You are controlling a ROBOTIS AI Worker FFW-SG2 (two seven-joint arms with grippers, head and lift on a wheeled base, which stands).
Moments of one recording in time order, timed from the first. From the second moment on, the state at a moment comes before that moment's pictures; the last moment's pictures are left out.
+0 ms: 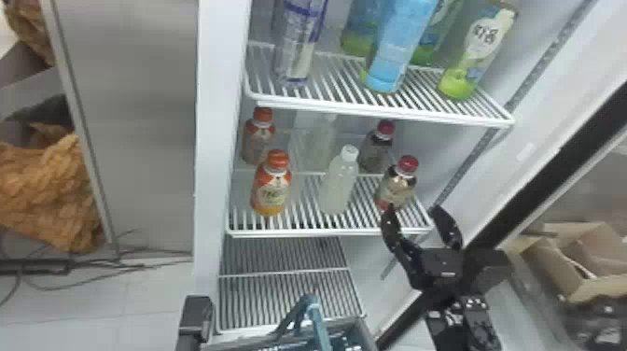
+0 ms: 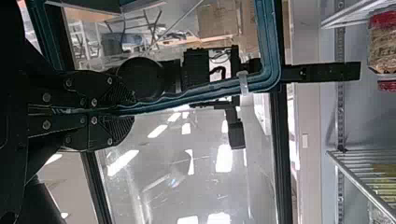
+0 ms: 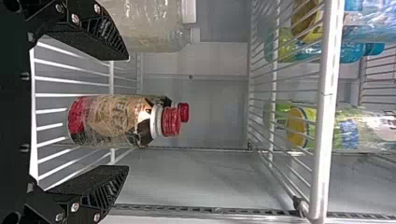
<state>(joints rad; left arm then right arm) 0.02 0.26 -0.54 -1.65 1.36 1.09 -0.61 0.38 -0.10 -0.30 -1.77 -0.17 -0.23 0.17</state>
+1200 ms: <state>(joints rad) 0.02 0.26 -0.54 -1.65 1.37 1.08 -0.61 0.16 -0.14 -0.29 -1.57 -0.14 -0.18 0.16</state>
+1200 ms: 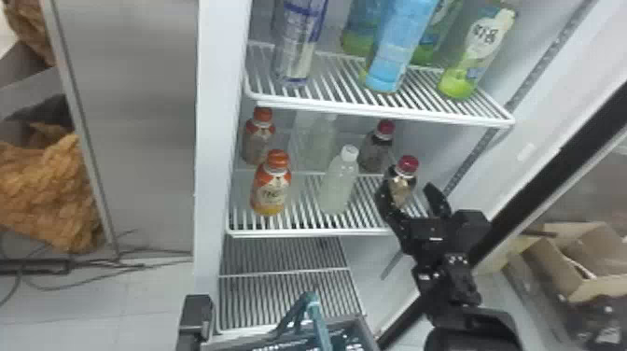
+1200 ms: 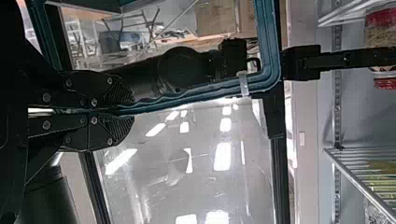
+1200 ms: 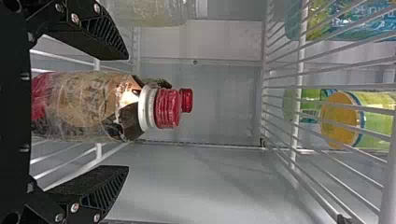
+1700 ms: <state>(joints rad) 0.02 0.26 -0.55 -1.65 1.36 1.10 -0.61 0.09 -0.16 -0.28 -1.51 -0.16 -0.14 0.17</state>
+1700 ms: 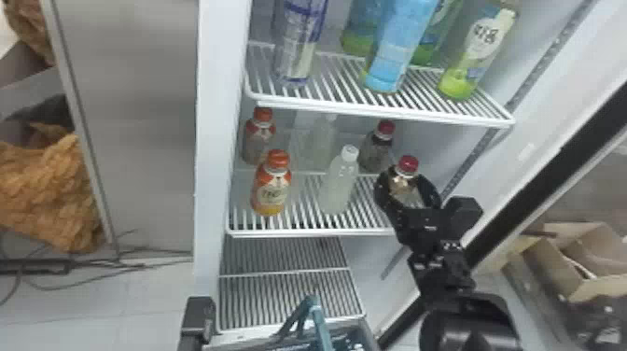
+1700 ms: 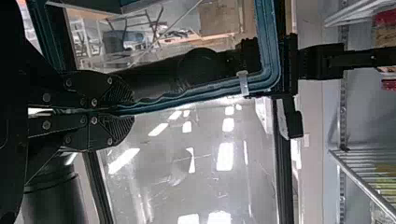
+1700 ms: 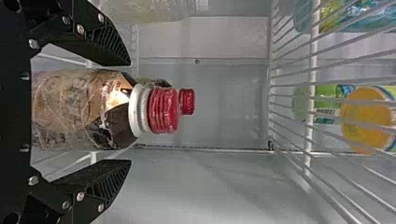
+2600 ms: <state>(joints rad) 0.02 0.26 -0.54 -1.65 1.36 1.10 -0.61 0.18 -0.17 -0.28 -1.73 -0.32 0.00 0.20</state>
